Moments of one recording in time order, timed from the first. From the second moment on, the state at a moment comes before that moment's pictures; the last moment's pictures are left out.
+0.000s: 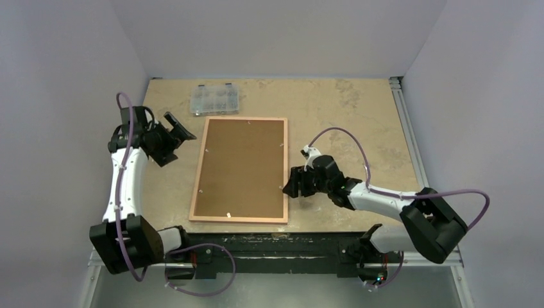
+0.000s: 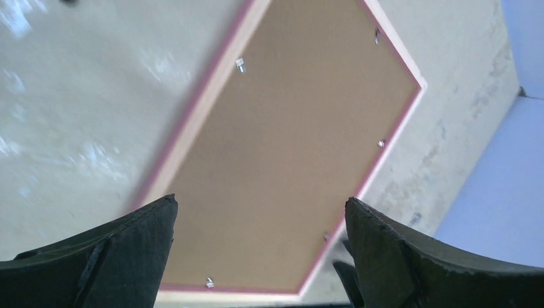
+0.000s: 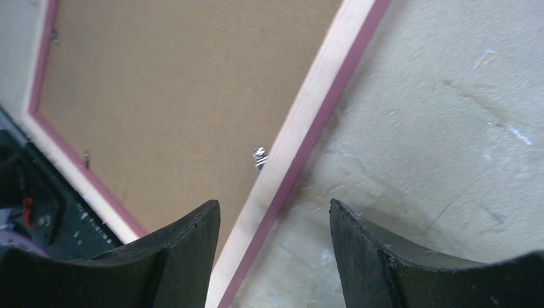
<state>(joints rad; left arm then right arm) 0.24 1.17 1.06 -0.85 0.37 -0.63 0.70 1.34 0.50 0.16 -0.18 0.52</state>
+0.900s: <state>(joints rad) 0.40 1.98 1.63 -0.89 -0.09 -0.01 0.72 0.89 0.33 0.16 -0.28 0.51</state>
